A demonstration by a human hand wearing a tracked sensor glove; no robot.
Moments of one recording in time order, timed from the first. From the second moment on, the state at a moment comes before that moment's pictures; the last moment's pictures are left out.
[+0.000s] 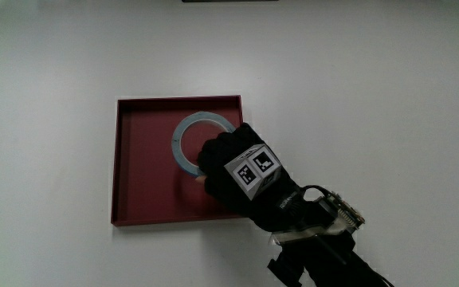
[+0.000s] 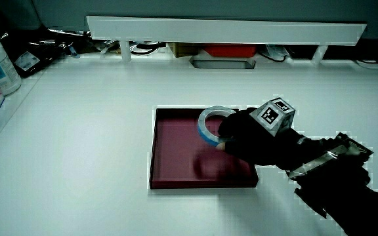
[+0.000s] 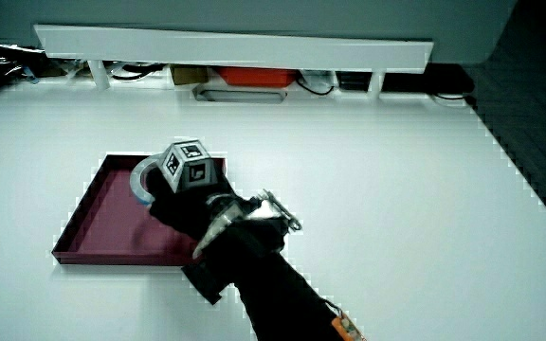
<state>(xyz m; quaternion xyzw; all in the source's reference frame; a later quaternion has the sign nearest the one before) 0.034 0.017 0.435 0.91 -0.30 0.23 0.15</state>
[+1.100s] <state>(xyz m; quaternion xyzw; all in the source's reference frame) 0.006 0.028 0.495 0.91 -0.30 0.20 0.20</state>
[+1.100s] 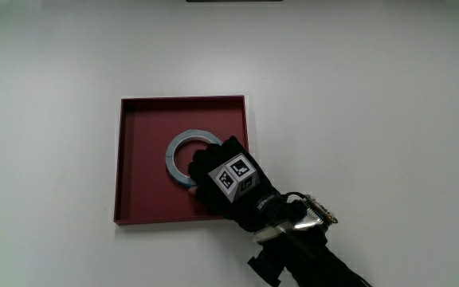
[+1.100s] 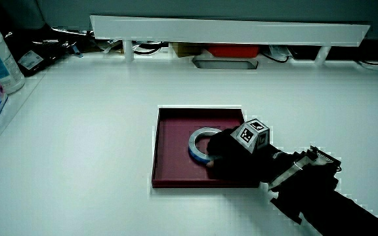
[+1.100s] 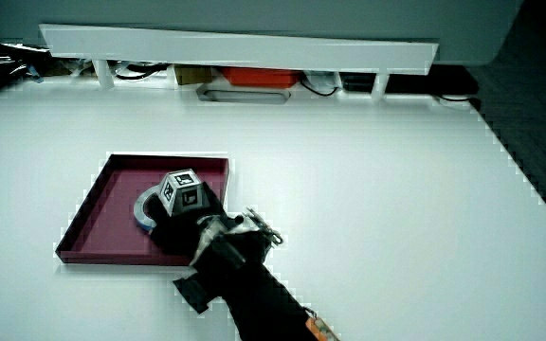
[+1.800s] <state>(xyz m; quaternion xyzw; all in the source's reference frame) 0.050 0.017 0.446 0.88 -0.28 0.32 0.22</state>
